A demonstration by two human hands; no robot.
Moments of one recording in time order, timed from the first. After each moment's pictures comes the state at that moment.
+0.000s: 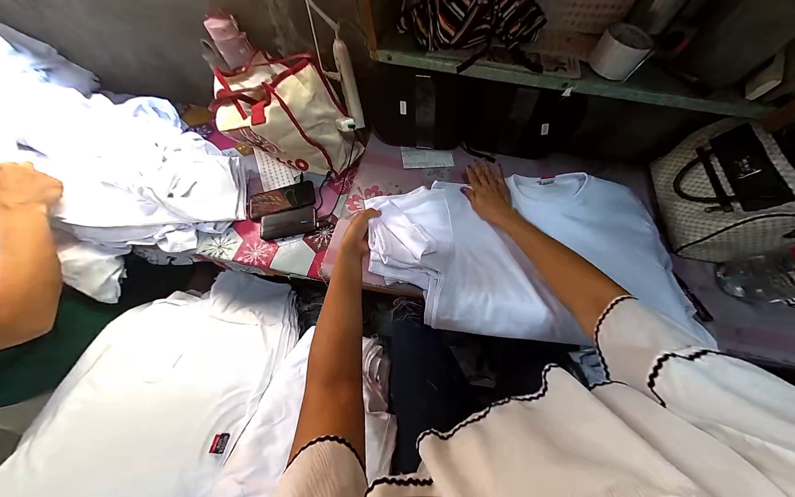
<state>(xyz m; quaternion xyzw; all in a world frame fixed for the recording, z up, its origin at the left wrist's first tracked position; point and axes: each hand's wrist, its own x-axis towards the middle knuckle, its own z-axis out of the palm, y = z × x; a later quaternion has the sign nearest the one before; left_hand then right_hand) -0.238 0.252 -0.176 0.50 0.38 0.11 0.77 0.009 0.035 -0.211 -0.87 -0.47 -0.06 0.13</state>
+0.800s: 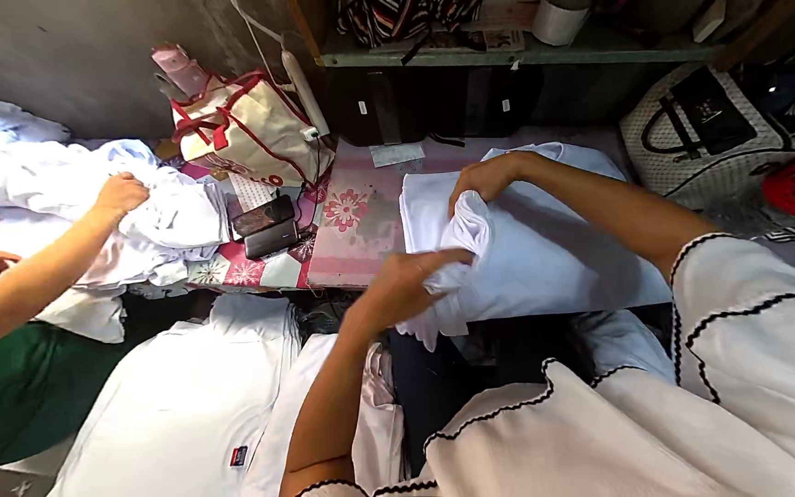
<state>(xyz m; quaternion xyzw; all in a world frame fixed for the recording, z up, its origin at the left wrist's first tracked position) -0.316 0.100 -0.047 0.87 -0.21 0.18 0.40 -0.017 -0.023 -0.048 -0.59 -0.76 0.25 0.12</state>
